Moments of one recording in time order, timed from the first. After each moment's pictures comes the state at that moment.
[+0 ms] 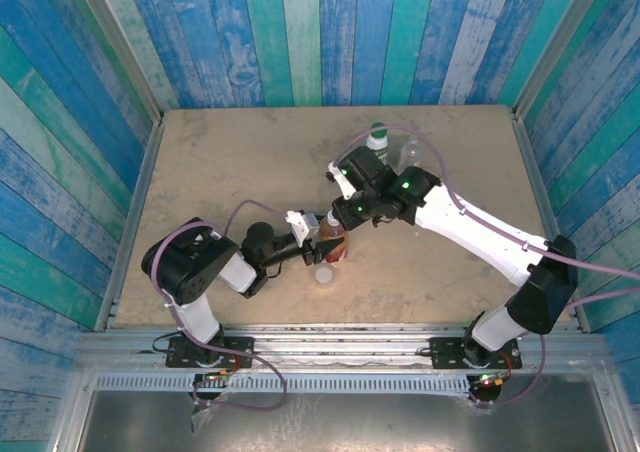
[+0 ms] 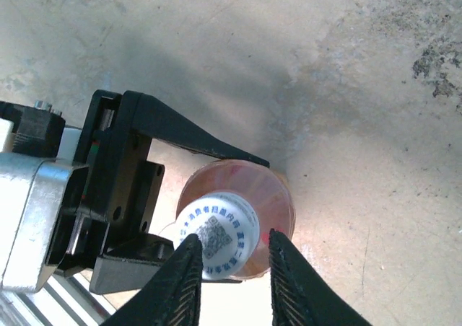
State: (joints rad) left arm -0.62 1.74 0.29 1.41 0.54 0.00; right arm 0.84 1.54 1.44 -0.86 -0.03 0.25
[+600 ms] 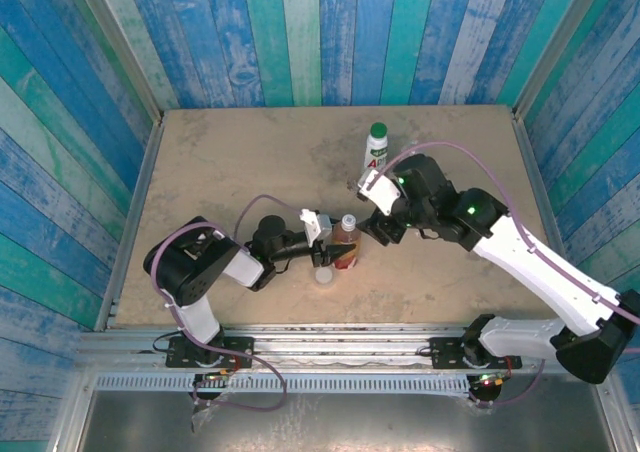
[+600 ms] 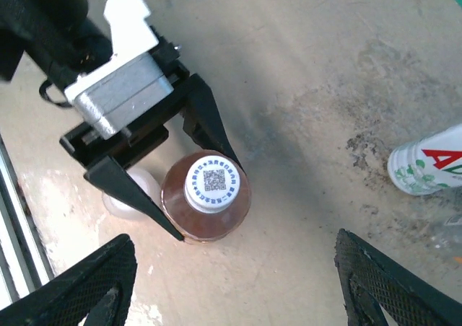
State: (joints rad) left arm -0.67 1.74 0.39 1.28 0.66 0.01; right arm 0.76 1.19 1.22 -0.82 -0.12 -0.30
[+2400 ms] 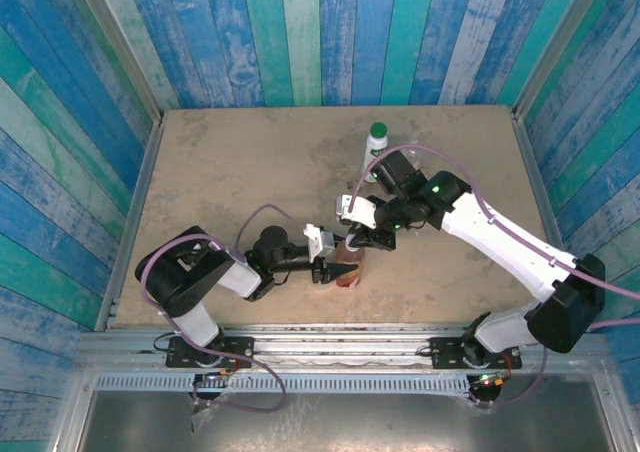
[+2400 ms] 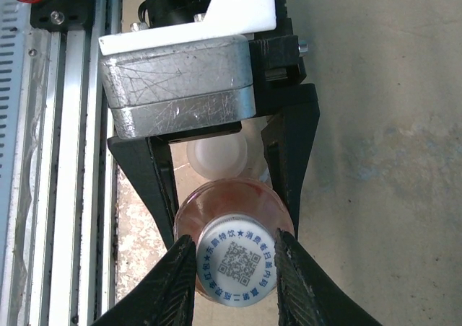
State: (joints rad) left arm -0.74 1.66 0.31 1.25 0.69 0.02; right arm 0.74 1.41 1.30 -0.97 -0.45 -0.66
